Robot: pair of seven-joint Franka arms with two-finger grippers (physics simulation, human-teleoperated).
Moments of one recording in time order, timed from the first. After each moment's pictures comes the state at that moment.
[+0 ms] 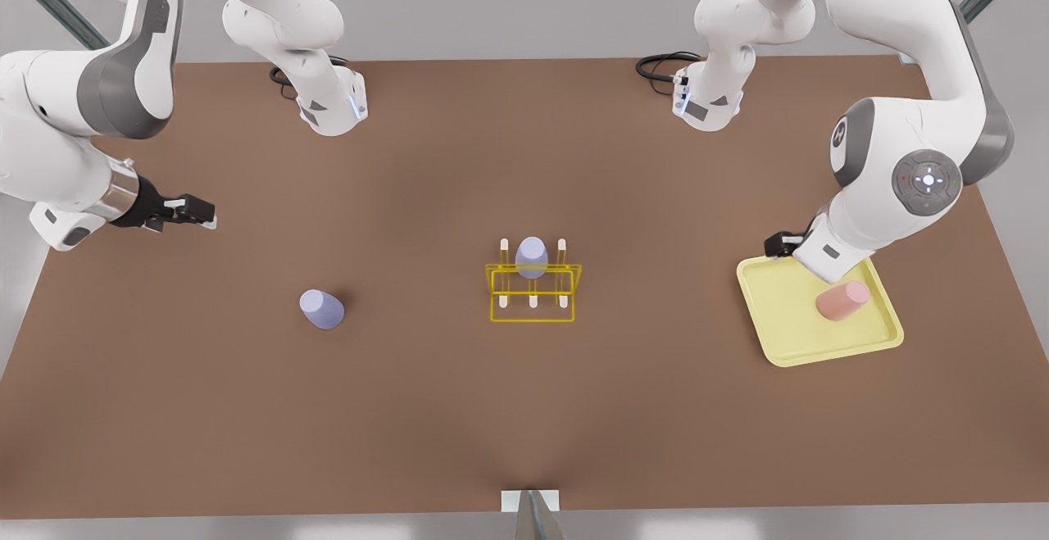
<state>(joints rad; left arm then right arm) -0.08 0.26 -0.07 -1.40 0.10 1.51 -0.14 -0.03 0.11 -0.02 -1.48 0.04 1.43 -0.08</state>
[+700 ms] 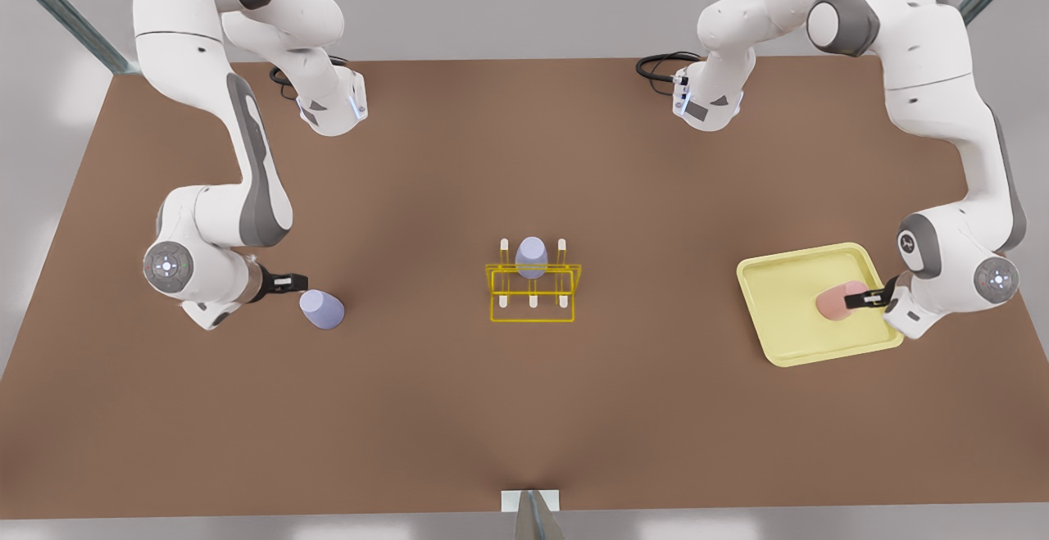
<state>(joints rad) 0.31 0.55 -0.01 -1.65 0.13 2.03 0.14 0.08 0.34 -0.02 -1.76 0.03 1.89 -0.02</state>
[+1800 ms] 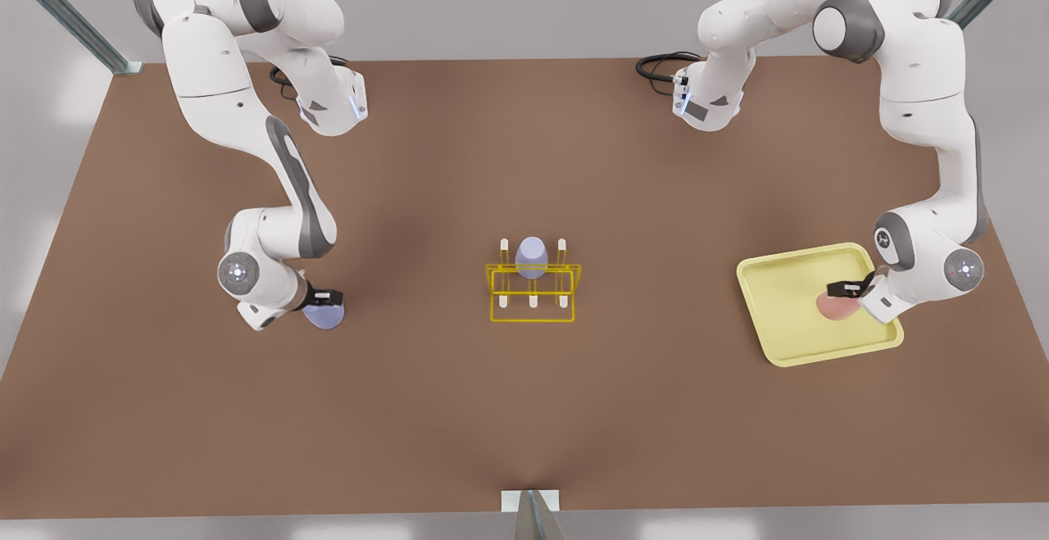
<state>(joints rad) 0.35 0.57 0.00 -1.82 0.10 2.23 0.35 0.11 0.45 -0.01 -2.00 0.04 2.31 0.10</state>
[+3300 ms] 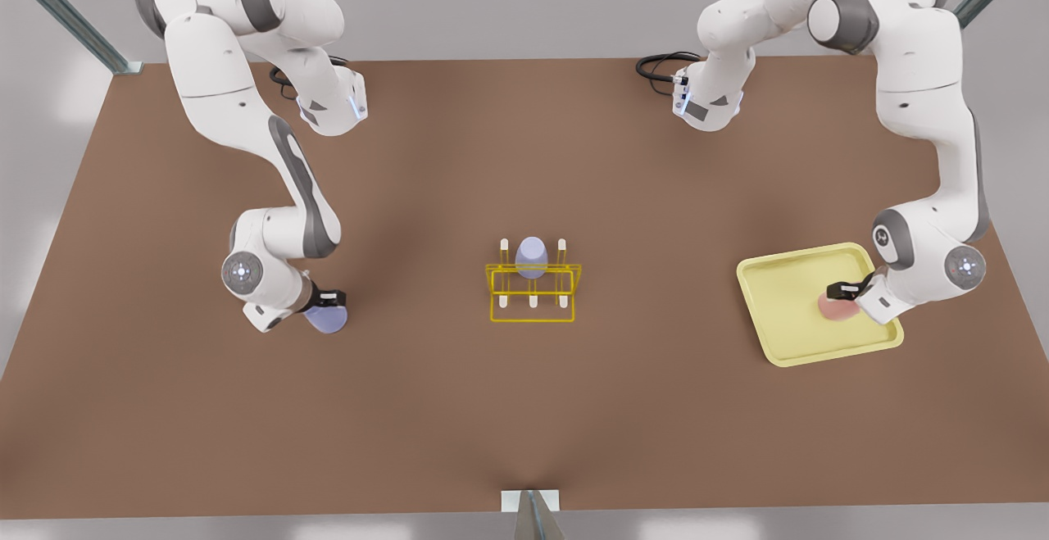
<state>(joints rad) 0.30 0.51 0.00 -1.81 0.08 2.20 0.37 0.11 0.45 0.01 -1.99 0.07 2.32 0.06</state>
